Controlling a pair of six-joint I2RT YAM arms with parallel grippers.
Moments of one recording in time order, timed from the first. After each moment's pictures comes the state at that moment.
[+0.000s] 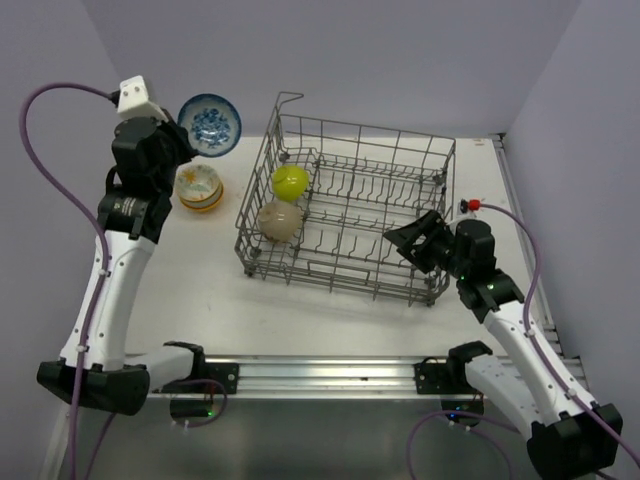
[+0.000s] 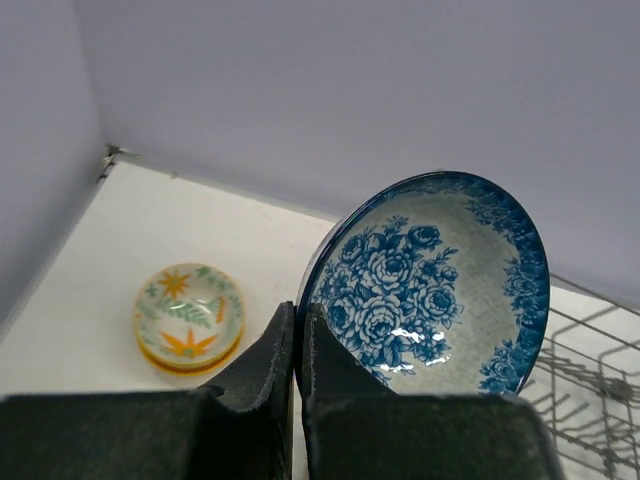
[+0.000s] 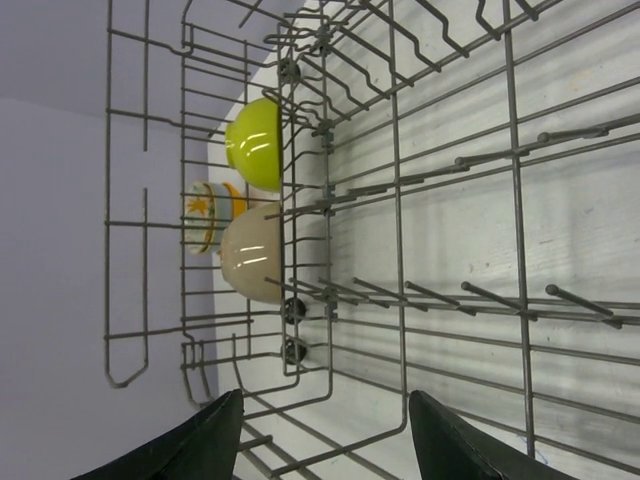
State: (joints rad) left arm -0.20 1.17 1.46 -0.41 -0.28 -0.34; right arm 0.27 0.78 0.63 -0.27 -0.25 1.04
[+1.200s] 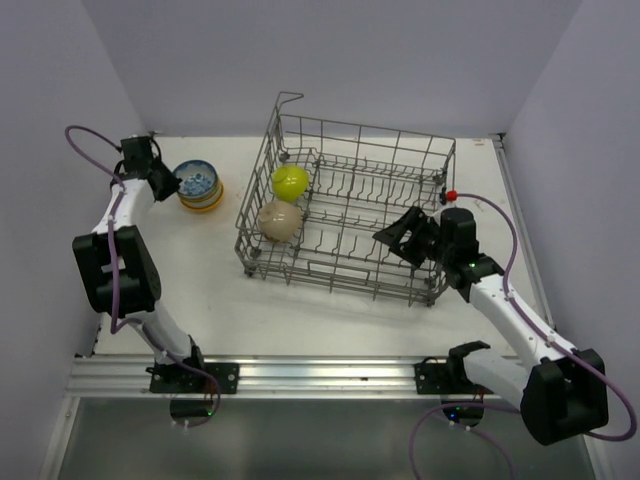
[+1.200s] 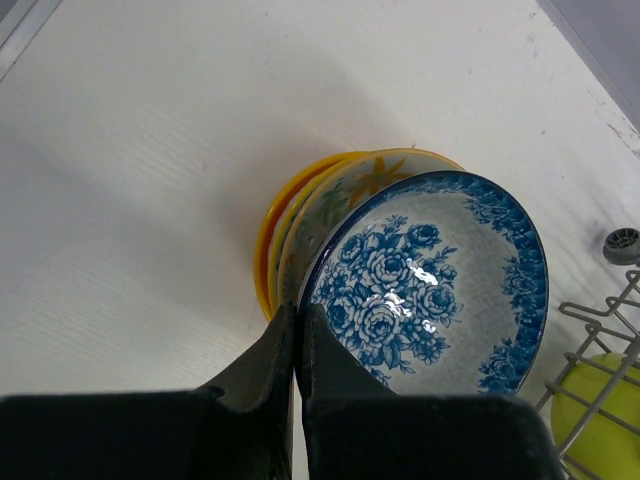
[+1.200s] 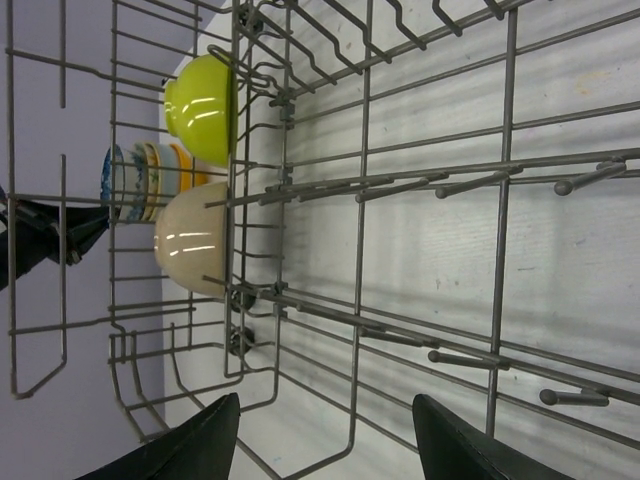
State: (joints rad) left arm 0.24 1.76 1.36 -0.37 0.00 -0.51; right arm 0.26 1.04 0.63 -0.12 -0.34 0.90
